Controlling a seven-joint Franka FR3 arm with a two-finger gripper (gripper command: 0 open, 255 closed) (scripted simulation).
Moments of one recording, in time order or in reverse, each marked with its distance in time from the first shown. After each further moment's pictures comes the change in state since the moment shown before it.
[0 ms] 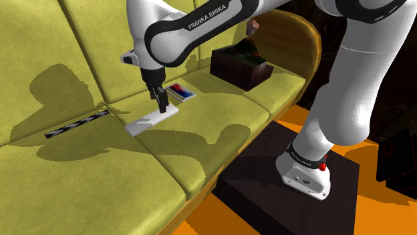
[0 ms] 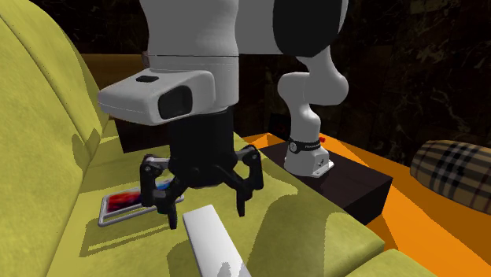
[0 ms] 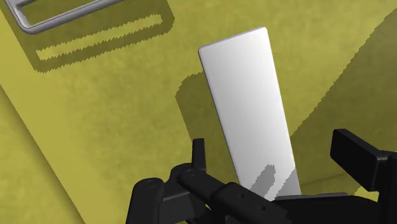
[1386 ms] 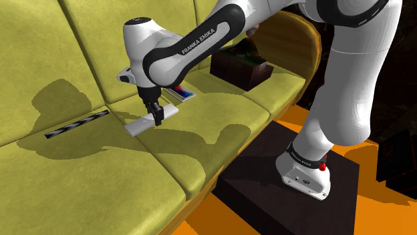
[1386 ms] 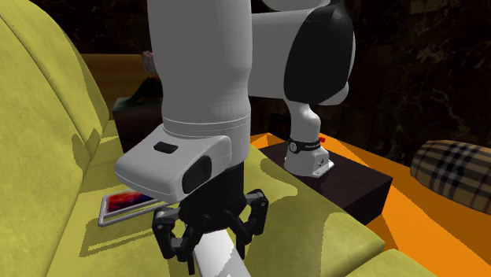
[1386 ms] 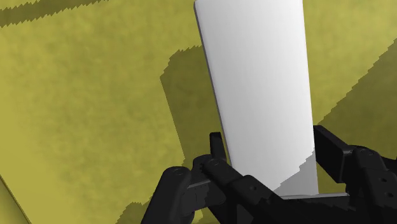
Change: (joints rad) arm 0.025 0.099 0.010 -0.007 -0.035 0.110 -0.002
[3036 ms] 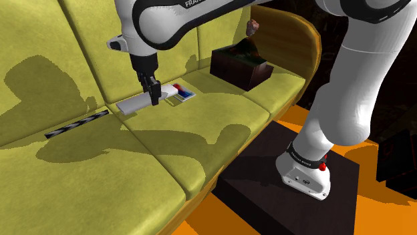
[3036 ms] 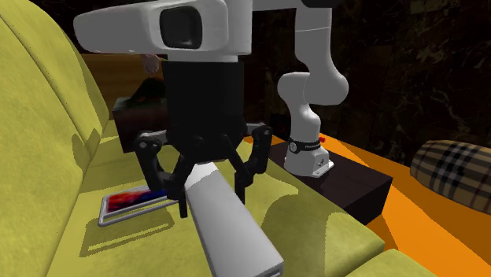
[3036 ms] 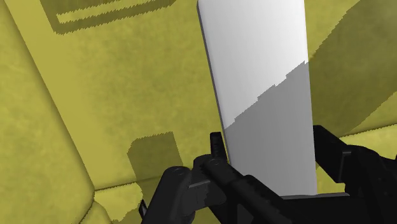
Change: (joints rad) arm -0.008 -0.109 0.012 0.118 0.038 -0.225 -0.026
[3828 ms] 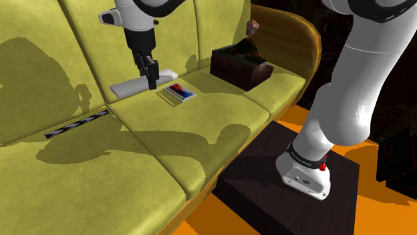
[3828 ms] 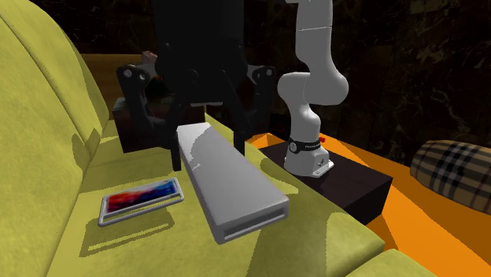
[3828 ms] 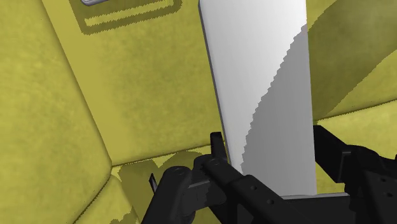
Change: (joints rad) arm -0.001 -0.034 0.003 0.118 0.012 -0.151 -0.009
